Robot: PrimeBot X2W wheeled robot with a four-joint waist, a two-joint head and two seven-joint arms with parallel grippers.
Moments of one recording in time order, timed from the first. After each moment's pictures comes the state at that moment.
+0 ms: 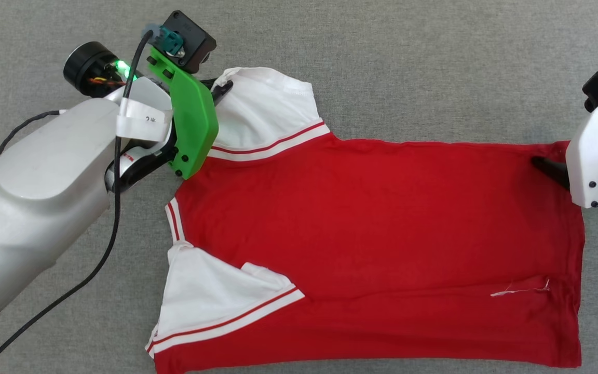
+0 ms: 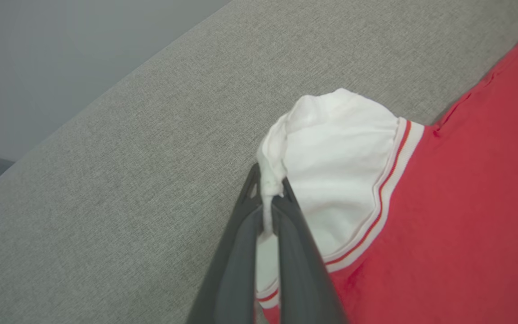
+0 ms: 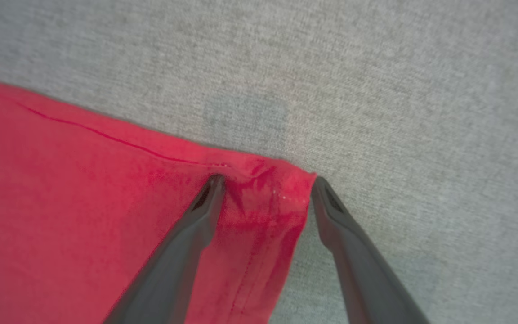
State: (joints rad) left arm -1.22 0.63 -1.24 0.38 -0.99 -0.08 0.27; right arm -0.77 -0.63 0.57 0.49 0.77 0.13 0.75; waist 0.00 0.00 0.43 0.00
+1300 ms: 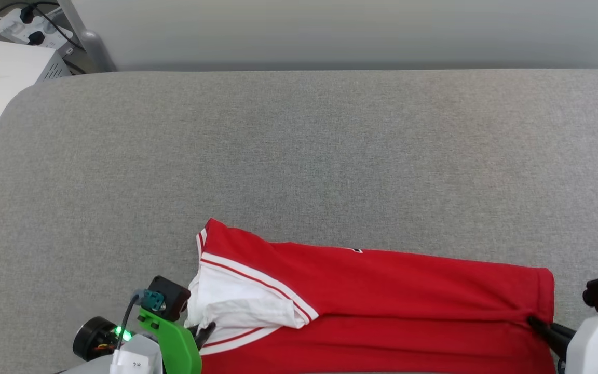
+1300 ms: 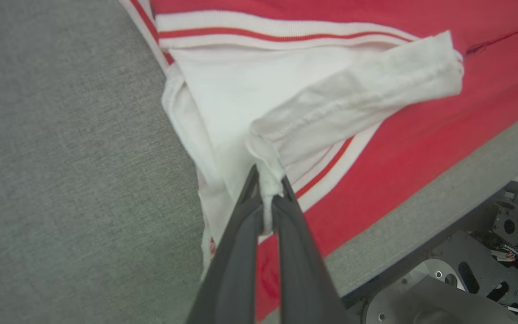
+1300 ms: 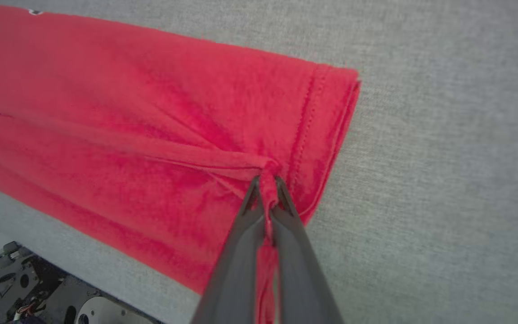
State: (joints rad) left arm -0.51 0.83 -1.28 0.03 -1.10 0.20 0.08; right arm -0.04 -0.71 0.43 0.16 0.87 0.13 0.26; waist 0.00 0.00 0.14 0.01
